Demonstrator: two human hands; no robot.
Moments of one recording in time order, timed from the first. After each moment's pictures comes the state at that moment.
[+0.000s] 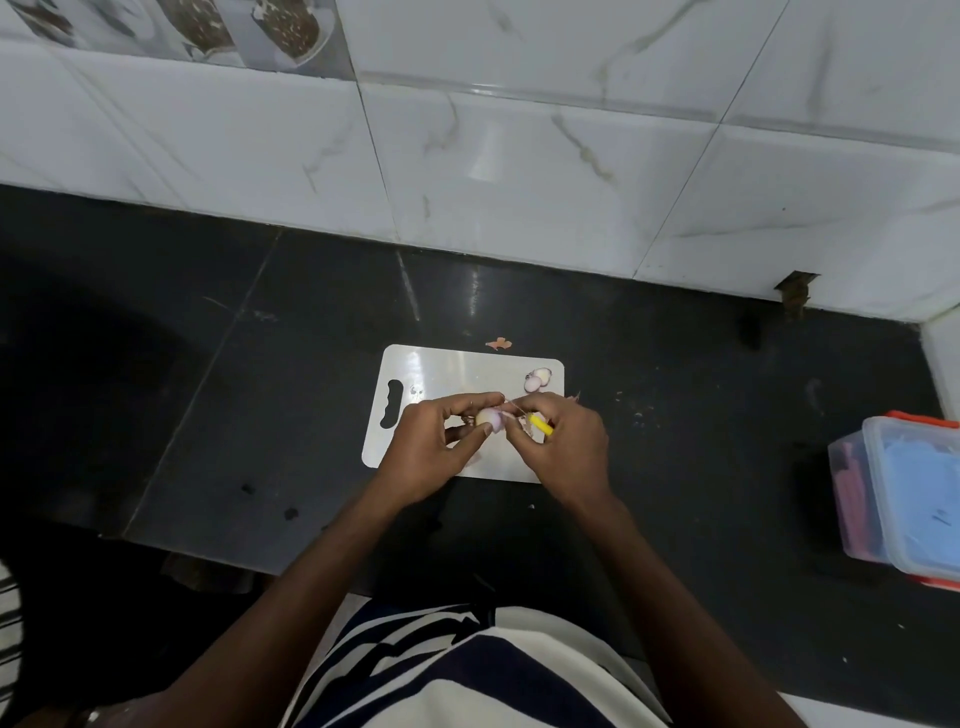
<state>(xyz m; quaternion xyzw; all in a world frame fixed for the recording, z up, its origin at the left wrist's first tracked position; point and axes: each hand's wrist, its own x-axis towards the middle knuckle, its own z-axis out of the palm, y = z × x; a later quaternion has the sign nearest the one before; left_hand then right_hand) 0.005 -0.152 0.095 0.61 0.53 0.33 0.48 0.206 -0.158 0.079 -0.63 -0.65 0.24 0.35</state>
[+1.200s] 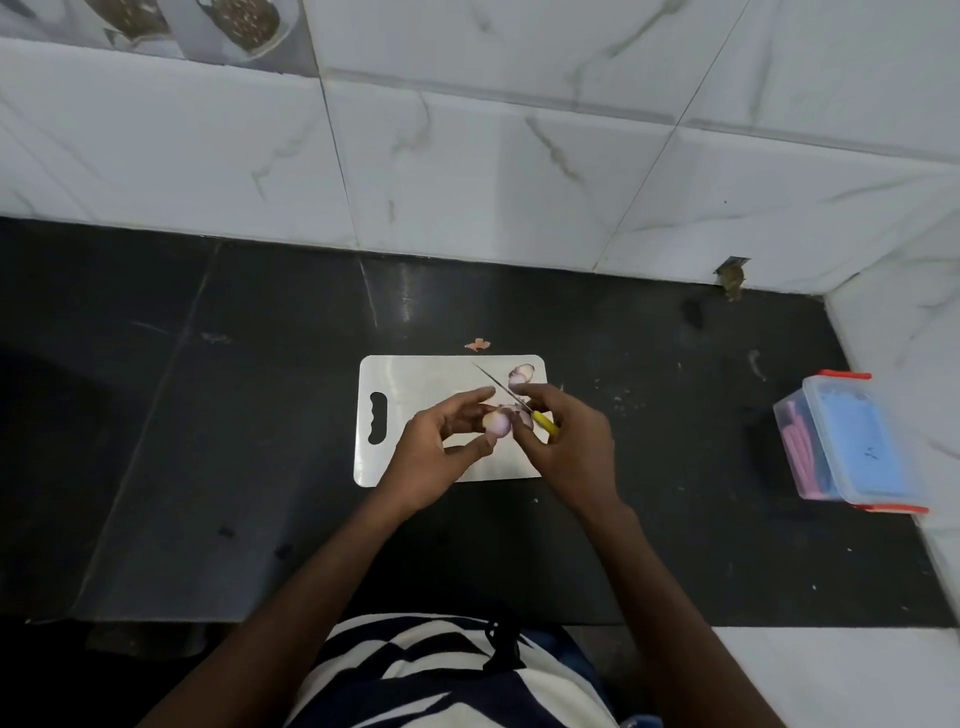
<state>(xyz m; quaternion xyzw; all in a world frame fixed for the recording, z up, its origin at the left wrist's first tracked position) -0.020 -0.141 0.074 0.55 0.46 0.31 0.62 0.177 -0.179 0.097 -0.71 -0.59 0.19 0.34</state>
